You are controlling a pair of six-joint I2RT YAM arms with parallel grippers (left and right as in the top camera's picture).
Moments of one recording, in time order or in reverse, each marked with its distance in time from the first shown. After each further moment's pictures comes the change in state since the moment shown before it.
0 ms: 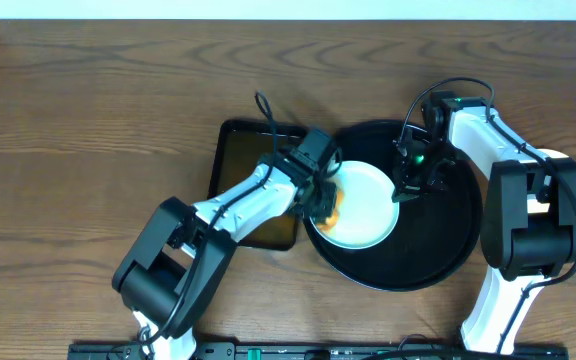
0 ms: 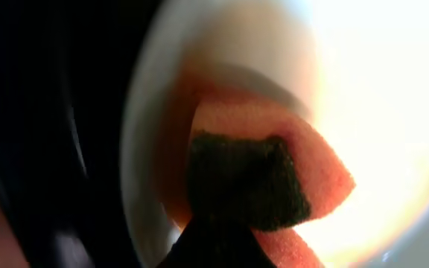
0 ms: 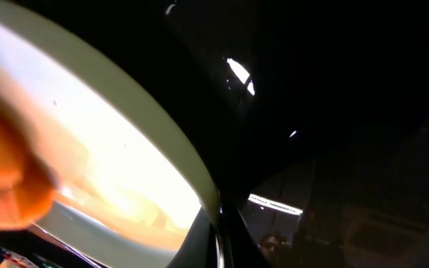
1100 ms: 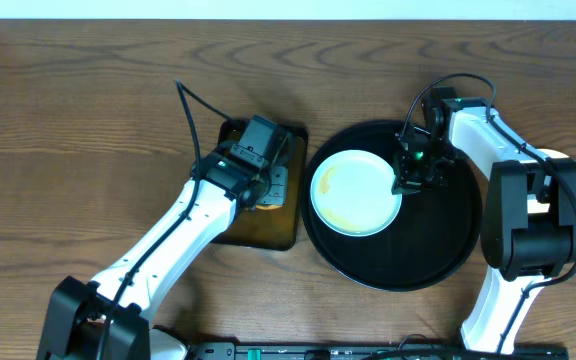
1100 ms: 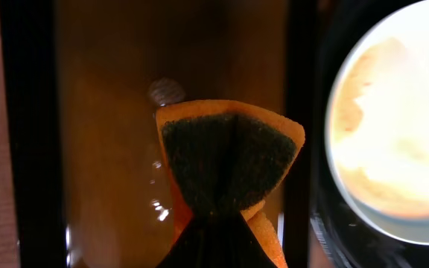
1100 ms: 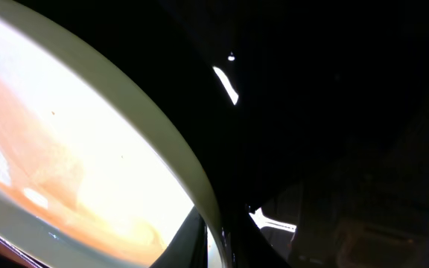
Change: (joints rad) left arm 0.154 -0.371 -0.075 -0.174 -0.265 0.079; right arm 0.003 0.000 -0.002 0.084 0.032 0.049
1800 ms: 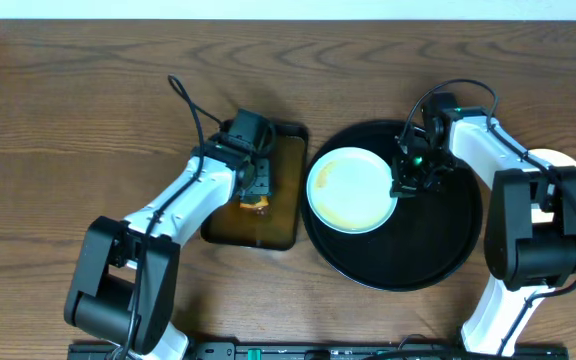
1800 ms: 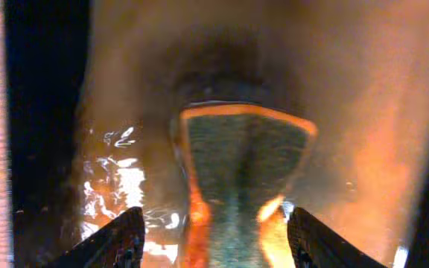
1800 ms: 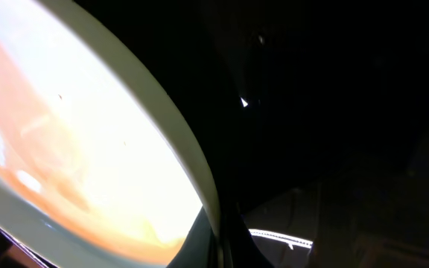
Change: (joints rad) left arm 0.128 0.211 -0.019 0.131 -0.022 0.015; right arm 0.006 -0.061 -0.091 0.079 -0.028 0.043
